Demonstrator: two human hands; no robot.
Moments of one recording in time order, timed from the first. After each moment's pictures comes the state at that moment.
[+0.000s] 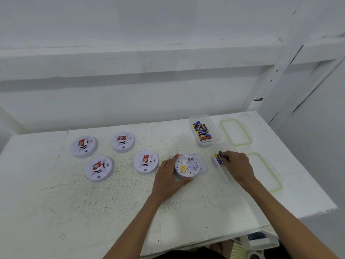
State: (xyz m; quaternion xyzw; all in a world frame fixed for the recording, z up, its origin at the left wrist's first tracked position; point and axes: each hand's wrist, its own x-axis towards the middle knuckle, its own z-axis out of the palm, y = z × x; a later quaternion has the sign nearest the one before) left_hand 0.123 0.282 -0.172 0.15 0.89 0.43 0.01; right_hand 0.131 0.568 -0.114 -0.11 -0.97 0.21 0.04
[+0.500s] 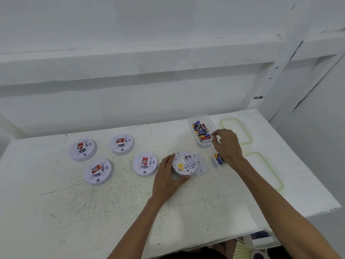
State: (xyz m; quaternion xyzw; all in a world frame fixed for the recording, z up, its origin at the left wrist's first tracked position) left_hand 0.122 0.282 -0.172 0.11 0.88 0.47 0.00; right_hand 0.071 0.539 -0.081 -0.05 -0.96 0.24 0.16
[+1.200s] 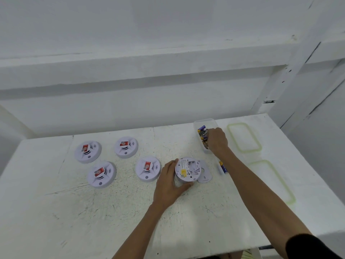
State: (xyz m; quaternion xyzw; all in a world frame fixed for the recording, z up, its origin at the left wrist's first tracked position) left_hand 0.119 0.285 -0.172 0.12 0.87 0.48 -0.01; right_hand -0.010 0.510 -0.094 -0.13 -0.98 0.13 -0.03
